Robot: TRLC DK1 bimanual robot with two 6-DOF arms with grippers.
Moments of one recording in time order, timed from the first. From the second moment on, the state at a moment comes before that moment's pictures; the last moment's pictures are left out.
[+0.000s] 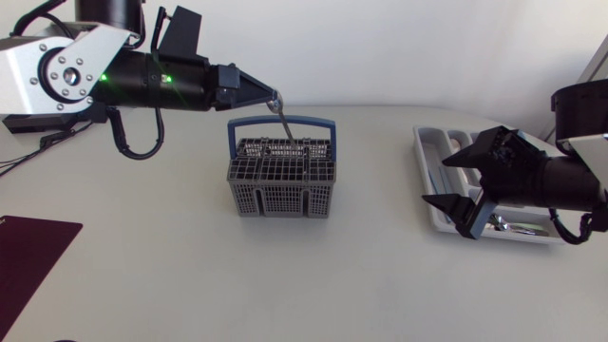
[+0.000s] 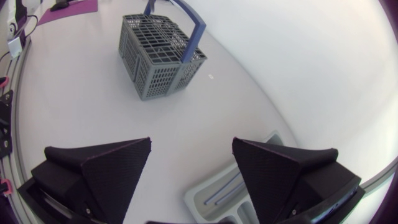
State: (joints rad) left arm -0.33 1.50 1.21 -0.18 0.72 -0.16; right arm 0.04 1.12 0.74 -0.36 -0.37 -0.85
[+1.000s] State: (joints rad) left arm -0.61 1.50 1.19 -0.44 0.89 0.11; right arm 0.44 1.12 0.77 -0.37 -0.65 -0.60
